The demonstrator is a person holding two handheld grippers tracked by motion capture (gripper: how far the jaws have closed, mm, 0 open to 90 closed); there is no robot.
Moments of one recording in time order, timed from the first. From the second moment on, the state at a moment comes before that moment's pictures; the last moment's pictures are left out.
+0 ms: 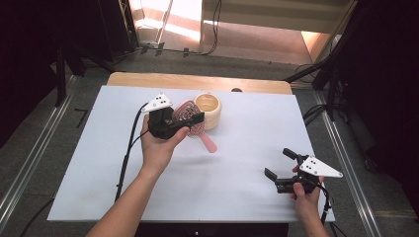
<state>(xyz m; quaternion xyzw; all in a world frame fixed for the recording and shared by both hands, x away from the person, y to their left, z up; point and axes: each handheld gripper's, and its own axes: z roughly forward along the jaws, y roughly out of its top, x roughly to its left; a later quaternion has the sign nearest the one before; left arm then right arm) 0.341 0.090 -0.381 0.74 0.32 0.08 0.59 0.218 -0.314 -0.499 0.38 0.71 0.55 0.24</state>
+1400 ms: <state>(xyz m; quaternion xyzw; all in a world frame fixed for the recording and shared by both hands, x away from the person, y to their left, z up) 0.369 0.102 -0.351 0.73 0.33 0.11 0.59 0.218 -0.318 -0.503 0.39 0.70 0.55 0.24</state>
